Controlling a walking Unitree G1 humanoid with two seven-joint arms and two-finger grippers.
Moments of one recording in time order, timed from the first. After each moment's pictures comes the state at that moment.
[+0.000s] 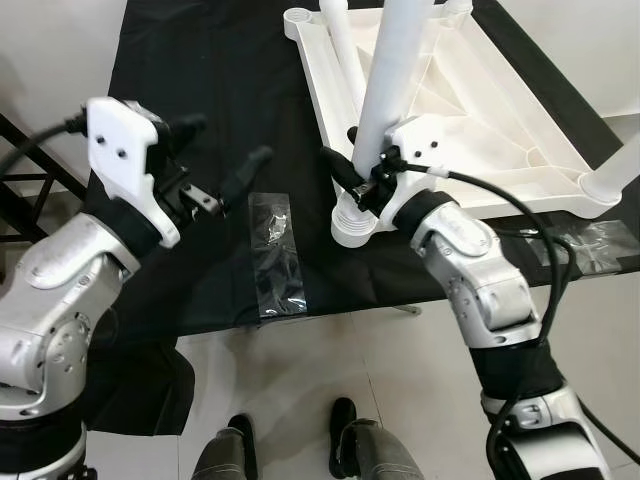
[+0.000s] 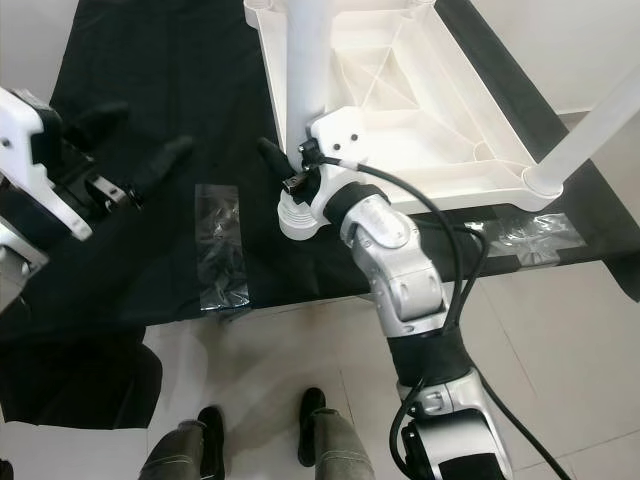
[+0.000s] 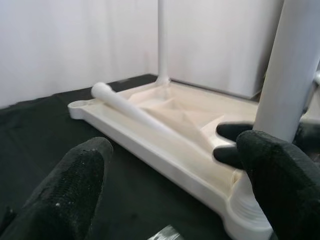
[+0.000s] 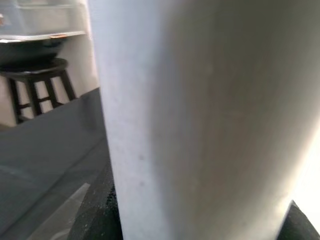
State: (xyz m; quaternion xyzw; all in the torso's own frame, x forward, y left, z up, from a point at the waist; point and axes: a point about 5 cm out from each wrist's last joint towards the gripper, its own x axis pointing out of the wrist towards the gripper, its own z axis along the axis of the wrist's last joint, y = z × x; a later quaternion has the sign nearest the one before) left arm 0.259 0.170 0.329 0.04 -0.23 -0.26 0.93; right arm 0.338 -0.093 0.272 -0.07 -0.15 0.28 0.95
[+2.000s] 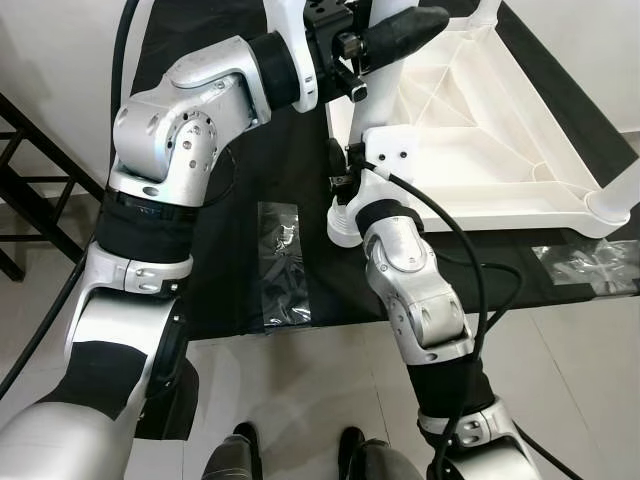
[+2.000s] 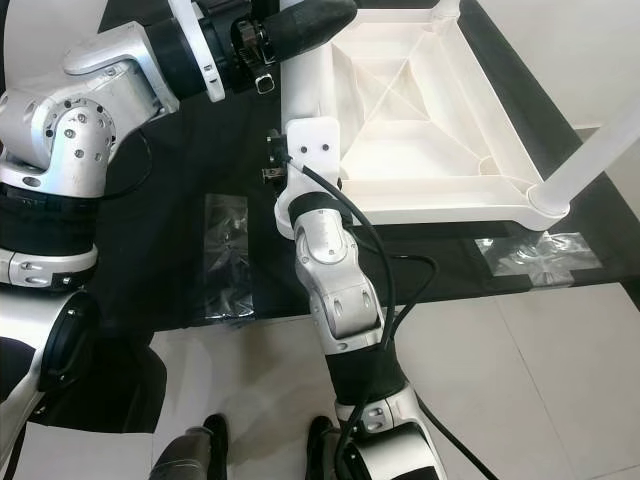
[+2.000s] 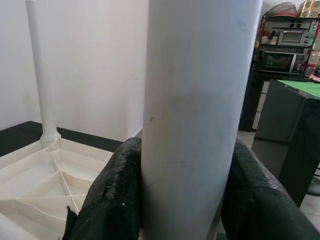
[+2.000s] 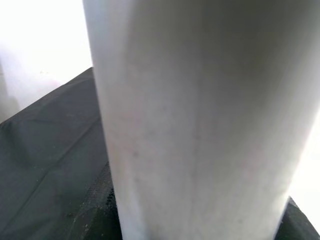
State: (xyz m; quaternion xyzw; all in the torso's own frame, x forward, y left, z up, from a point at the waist) left arm 0.321 0.059 0.421 0.01 -0.23 -0.51 0.83; right arm 0.340 -0.056 0.265 -0.01 -0.14 0.10 0.98
